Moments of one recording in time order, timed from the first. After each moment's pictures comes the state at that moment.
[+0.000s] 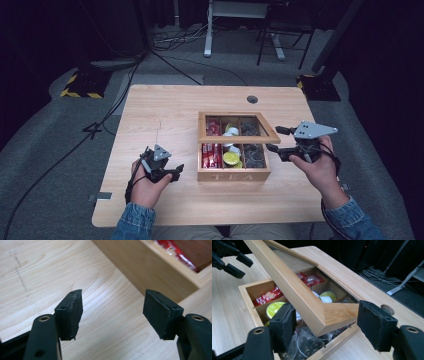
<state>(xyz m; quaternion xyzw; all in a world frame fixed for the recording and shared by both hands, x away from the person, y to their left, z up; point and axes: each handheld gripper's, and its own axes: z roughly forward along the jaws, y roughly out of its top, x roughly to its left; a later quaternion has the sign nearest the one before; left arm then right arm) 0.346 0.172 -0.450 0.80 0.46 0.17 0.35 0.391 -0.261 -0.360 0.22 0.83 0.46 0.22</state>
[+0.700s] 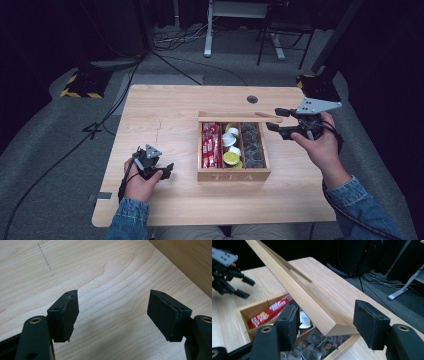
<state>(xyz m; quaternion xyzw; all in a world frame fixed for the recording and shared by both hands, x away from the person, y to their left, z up) 0.366 0.200 -0.483 0.79 0.49 0.18 0.33 0.428 -0.258 -0.317 0.23 0.82 0.48 0.21</state>
